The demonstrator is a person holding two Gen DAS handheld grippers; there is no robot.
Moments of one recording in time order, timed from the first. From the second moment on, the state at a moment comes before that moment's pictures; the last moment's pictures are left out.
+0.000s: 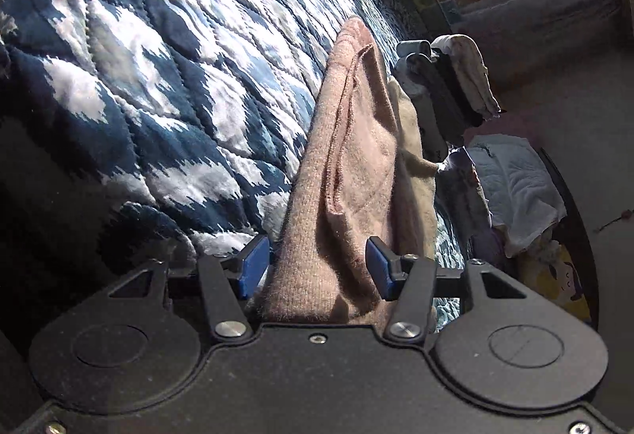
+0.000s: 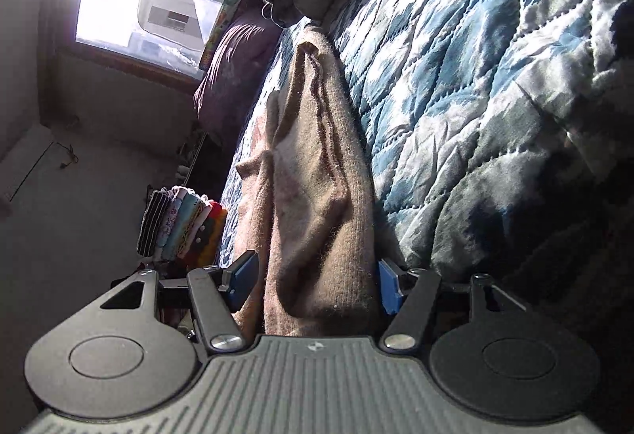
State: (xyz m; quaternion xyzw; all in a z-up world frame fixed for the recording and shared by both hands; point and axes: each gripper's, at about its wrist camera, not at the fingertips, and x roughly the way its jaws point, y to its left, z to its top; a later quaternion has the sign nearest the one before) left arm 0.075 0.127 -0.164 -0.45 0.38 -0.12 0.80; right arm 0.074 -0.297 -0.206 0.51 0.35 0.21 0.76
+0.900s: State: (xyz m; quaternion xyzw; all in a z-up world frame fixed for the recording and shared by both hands) left arm 0.016 0.060 -0.092 0.20 0.26 -0.22 0.92; right arm 0.030 -0.264 -0.111 0.03 0.24 0.22 0.95
